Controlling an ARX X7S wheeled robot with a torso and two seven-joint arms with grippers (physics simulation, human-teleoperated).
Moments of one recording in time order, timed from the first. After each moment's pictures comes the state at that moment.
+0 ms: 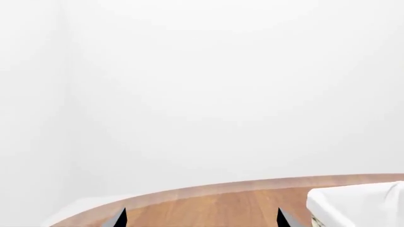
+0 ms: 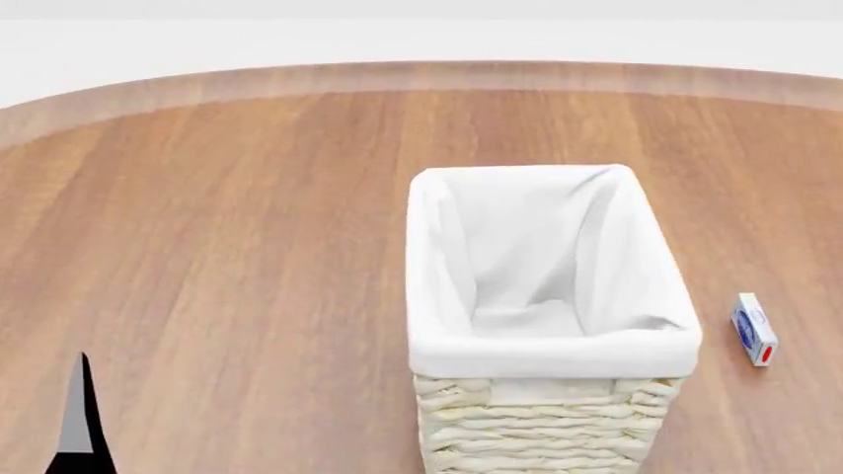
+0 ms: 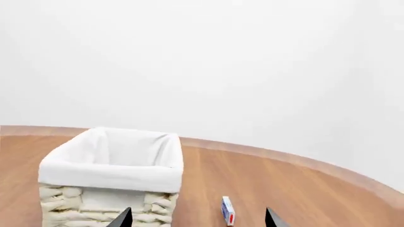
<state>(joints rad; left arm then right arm) 0.10 -0.27 0.14 0.82 -0.08 -0.38 -0.30 -0.67 0.20 0.57 -0.70 0.40 -0.05 -0.22</state>
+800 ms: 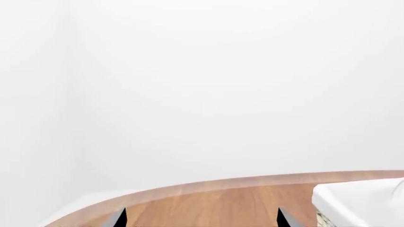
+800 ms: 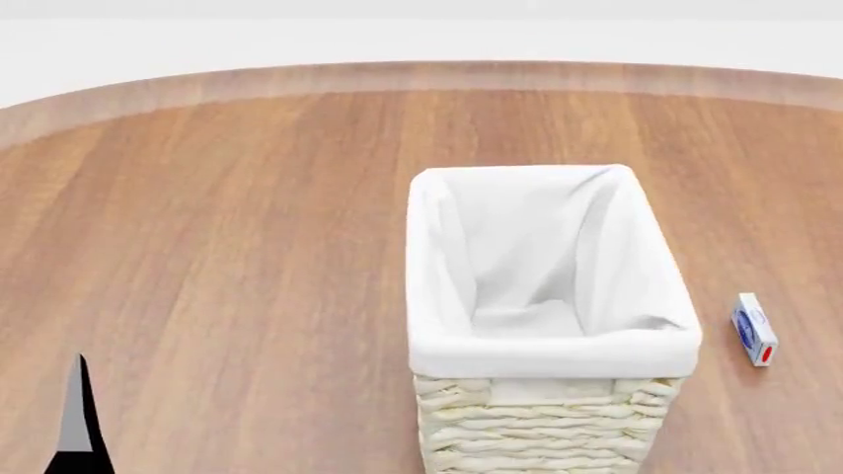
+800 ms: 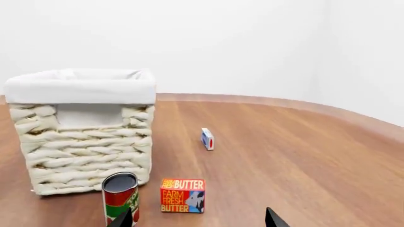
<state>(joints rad) 0.10 -0.29 0.14 0.80 -0.10 -0.37 -0.34 -0.71 0.03 0.48 -0.12 0.35 -0.57 -0.33</state>
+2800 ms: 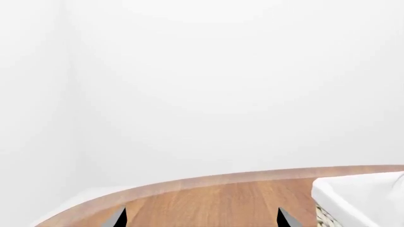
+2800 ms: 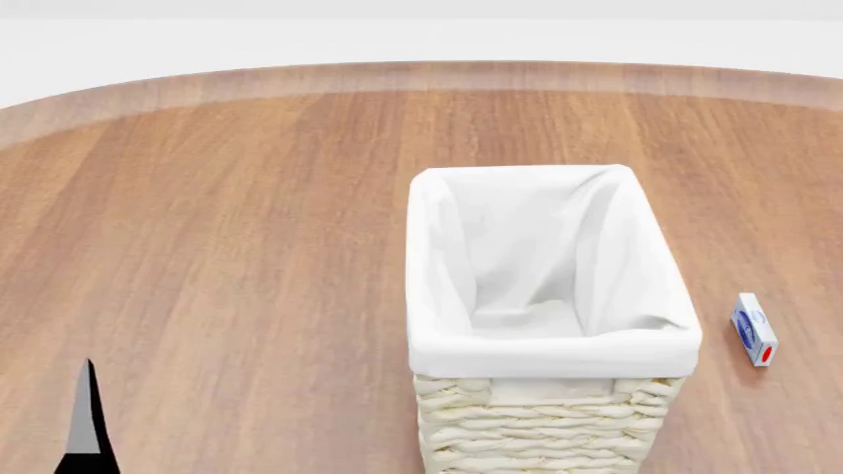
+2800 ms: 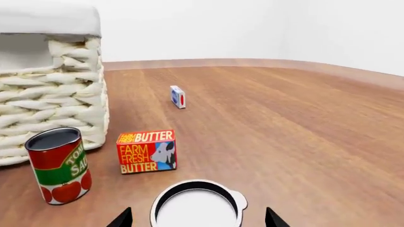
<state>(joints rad) 0.09 -0.33 0.17 0.76 -0.13 -0.35 -0.38 -0.33 0.12 0.36 0.54 0.33 -0.77 -0.20</state>
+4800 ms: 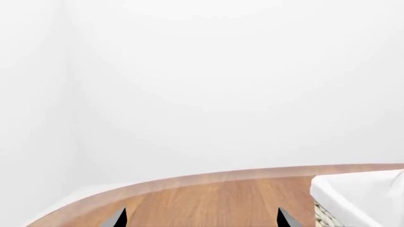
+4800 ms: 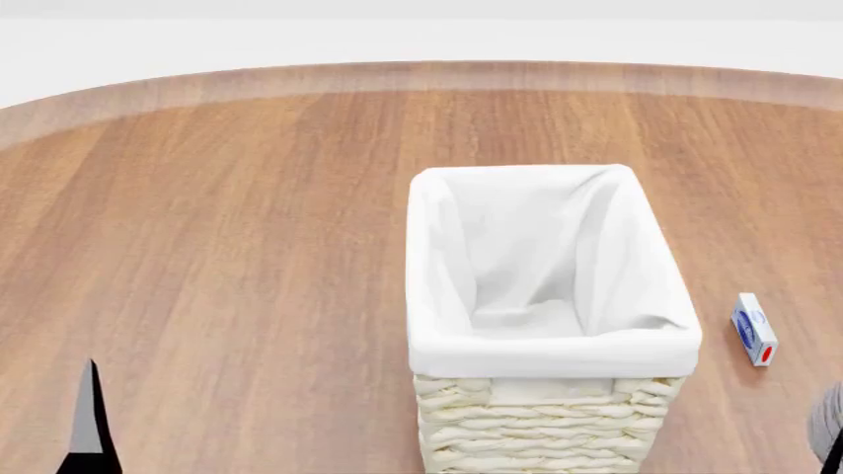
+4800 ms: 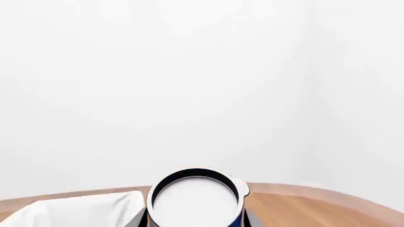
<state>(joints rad) 0.08 -0.35 0.19 0.74 -0.16 -0.33 -0.41 -0.28 0.42 0.33 -0.49 0.46 -0.05 0.15</state>
